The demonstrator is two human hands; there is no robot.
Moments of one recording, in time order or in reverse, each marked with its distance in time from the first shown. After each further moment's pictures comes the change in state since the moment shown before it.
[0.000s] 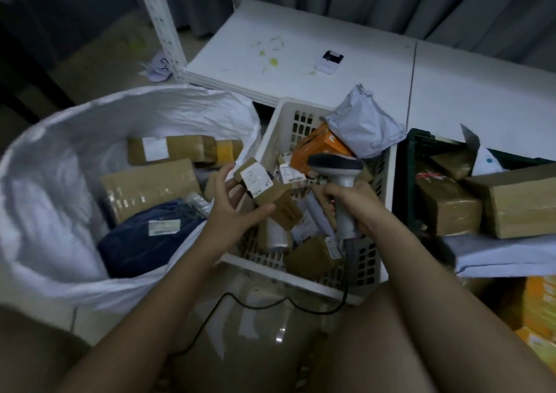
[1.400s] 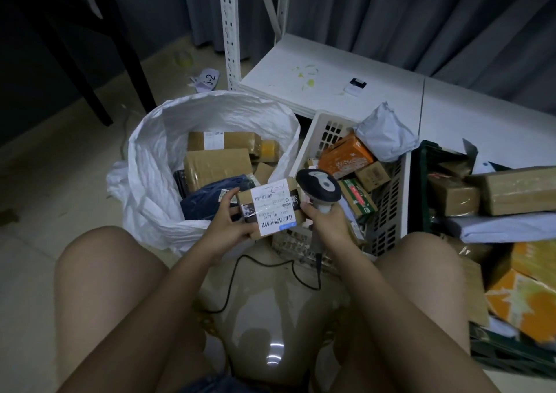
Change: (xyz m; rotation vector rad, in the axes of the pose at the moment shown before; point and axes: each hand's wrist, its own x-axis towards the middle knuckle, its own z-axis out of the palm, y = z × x) left_hand -0.126 0.013 -0.113 -0.008 0.052 -0.307; right_hand -0.118 0.056 0.142 0.064 0.112 -0.200
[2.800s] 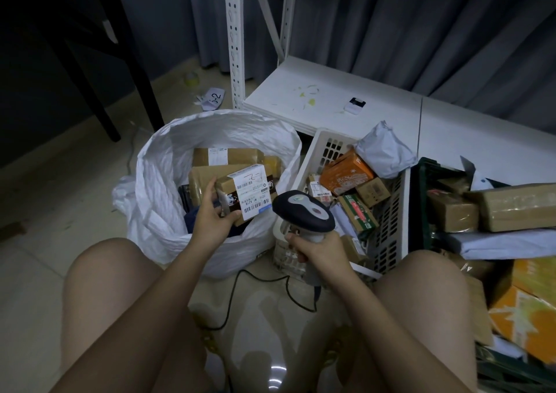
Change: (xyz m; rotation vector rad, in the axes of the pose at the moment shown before) left_hand 0.026 0.010 -0.023 0.104 0.275 0.309; right_hand -0.048 -0.013 -0.003 -0.093 -0.221 -0.143
